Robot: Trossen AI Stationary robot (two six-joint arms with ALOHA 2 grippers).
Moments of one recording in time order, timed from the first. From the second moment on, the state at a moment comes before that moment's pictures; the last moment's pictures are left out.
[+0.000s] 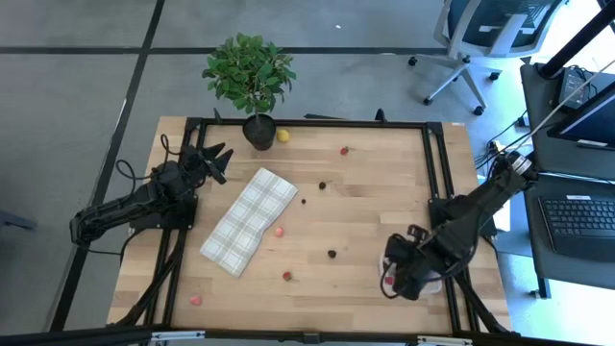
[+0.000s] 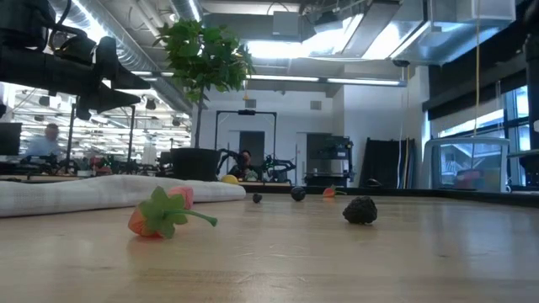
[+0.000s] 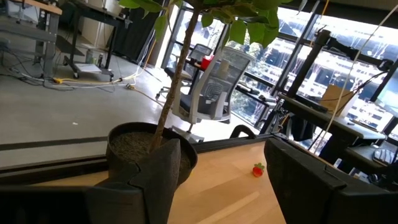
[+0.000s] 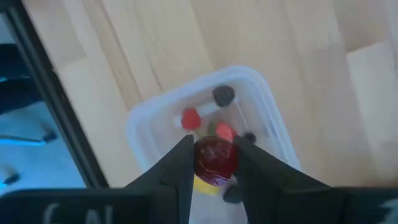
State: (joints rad) left arm 0.42 0.00 0.02 0.03 -0.40 -0.39; right arm 0.77 1.45 1.20 -1.13 0.10 1.13
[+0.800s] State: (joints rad) left arm 0.42 0.00 0.02 0.03 -0.40 -0.39; right arm 0.83 1.64 1.20 -1.19 0.11 1.12
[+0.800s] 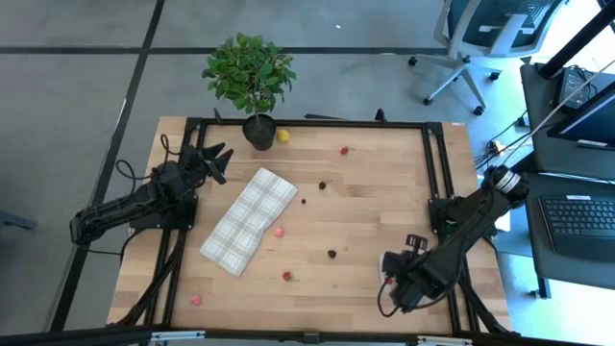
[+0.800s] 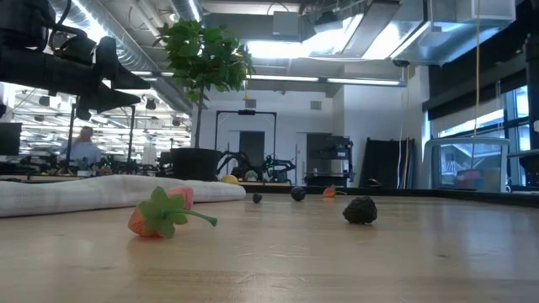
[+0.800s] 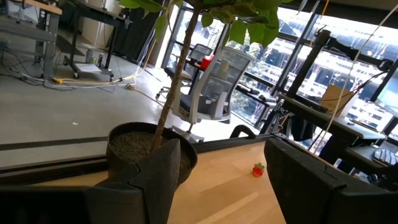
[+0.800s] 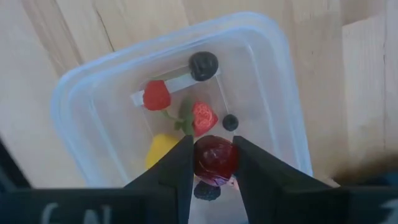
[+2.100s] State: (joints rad) left arm 0.42 0.00 0.02 0.03 -0.40 -0.39; right arm 0.56 1.64 1.29 -0.64 0.49 0.64
